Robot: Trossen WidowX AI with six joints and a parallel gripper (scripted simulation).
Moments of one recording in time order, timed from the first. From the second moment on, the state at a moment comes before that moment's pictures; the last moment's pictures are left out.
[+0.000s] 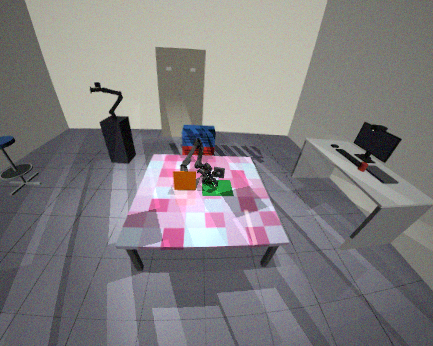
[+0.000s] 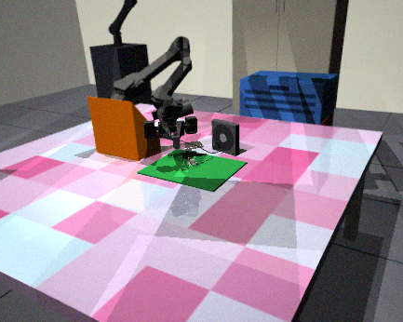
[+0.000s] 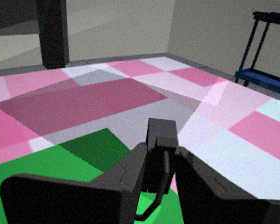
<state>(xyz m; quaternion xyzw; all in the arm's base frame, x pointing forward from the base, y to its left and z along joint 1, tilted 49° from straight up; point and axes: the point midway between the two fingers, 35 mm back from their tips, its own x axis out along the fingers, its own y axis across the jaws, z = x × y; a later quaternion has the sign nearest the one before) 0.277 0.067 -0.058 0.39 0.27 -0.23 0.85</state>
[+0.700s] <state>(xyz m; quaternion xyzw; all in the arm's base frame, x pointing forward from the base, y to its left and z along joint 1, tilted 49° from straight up) 0.277 0.060 -0.057 0.38 0.27 -0.24 0.85</state>
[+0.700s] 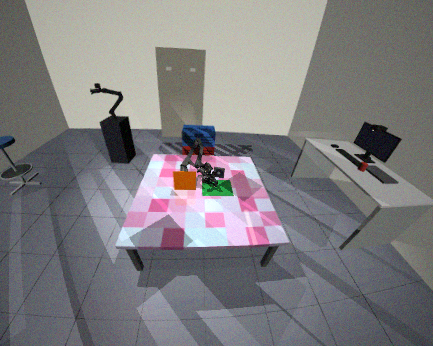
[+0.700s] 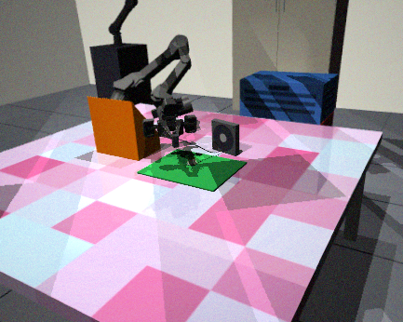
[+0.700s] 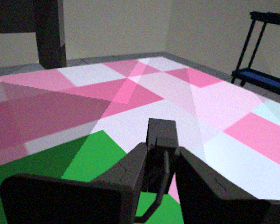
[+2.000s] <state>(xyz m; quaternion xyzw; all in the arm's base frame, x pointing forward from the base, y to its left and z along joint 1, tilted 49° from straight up) 0.269 0.088 -0.064 0.39 0.27 -0.23 0.85</state>
